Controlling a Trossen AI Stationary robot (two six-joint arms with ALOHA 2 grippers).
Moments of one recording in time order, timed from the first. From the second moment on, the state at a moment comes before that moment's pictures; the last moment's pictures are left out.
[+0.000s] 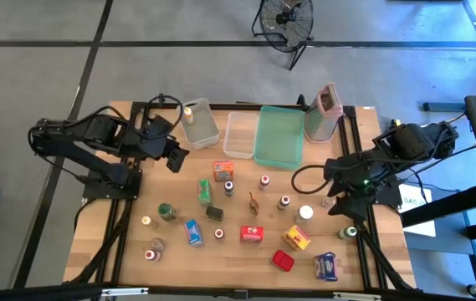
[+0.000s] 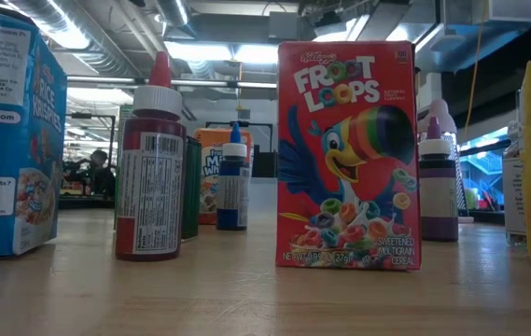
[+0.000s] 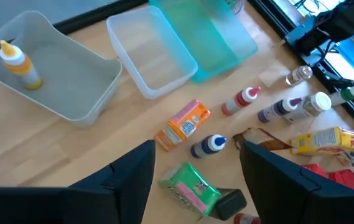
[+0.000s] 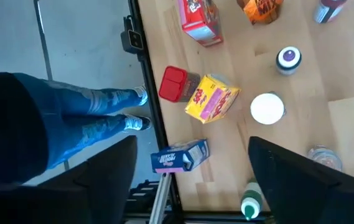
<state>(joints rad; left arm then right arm) -0.17 1.15 1.47 -1.24 -0.45 -1.01 0.47 1.30 1.76 -1.49 -0.17 0.81</state>
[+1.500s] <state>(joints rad) -0.56 1.22 1.47 -1.26 -0.31 -0.71 0.63 1.79 1.66 -1.35 0.02 1.33</state>
